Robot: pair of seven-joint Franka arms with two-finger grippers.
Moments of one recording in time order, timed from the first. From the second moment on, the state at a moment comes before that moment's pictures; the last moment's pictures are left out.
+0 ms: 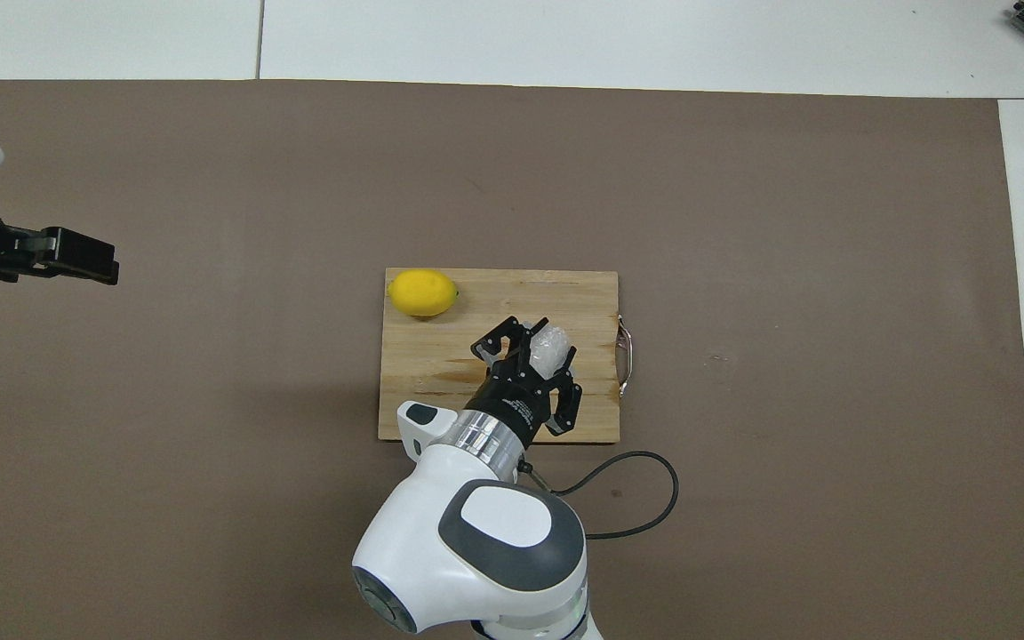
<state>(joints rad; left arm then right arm) 0.00 0.03 -0.08 -1.60 -0.02 1.64 0.02 0.67 0.23 0.19 -1.96 -1.11 1.98 -0.77</state>
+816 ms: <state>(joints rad) 0.00 0.03 -0.08 -1.60 -0.02 1.64 0.02 0.68 0.20 0.19 -2.00 -1.20 1.98 -0.77</state>
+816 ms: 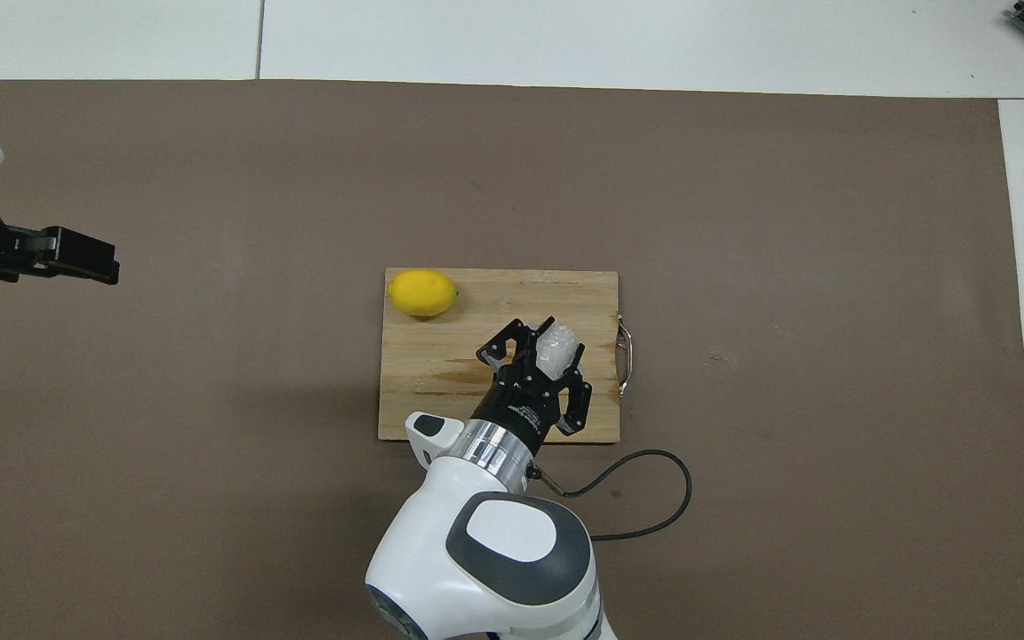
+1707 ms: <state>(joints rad) 0.00 0.03 -0.08 -1.60 -0.02 1.65 0.02 0.67 0.18 0.19 -2.01 -1.22 2.01 -0.77</state>
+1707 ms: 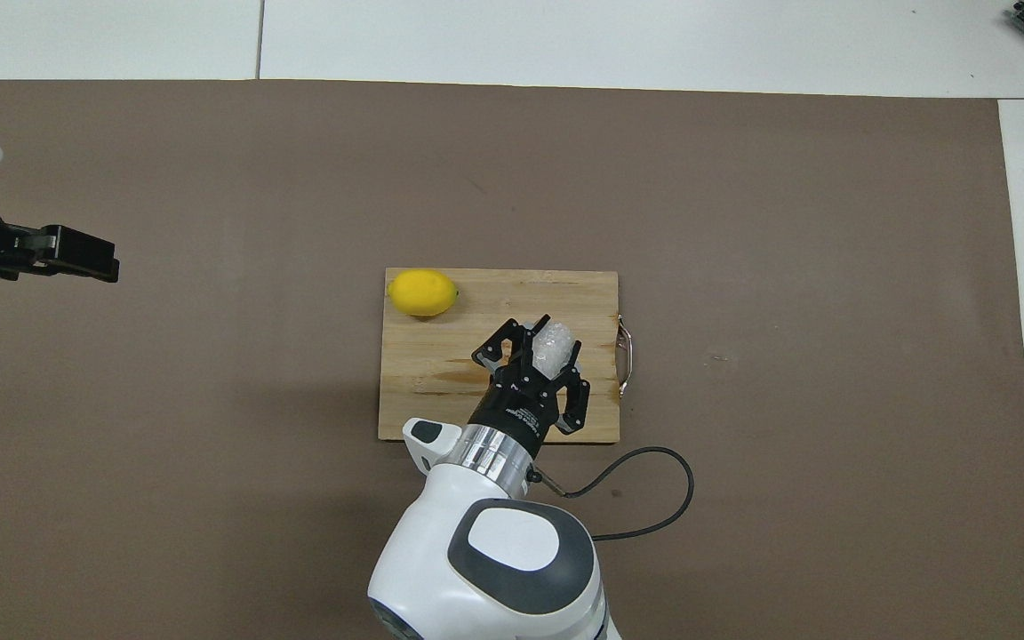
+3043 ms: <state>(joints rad) 0.00 0.03 -0.08 -1.60 -0.02 1.65 0.02 0.49 0.05 0.19 -1.99 -0.74 2.00 -0.72</state>
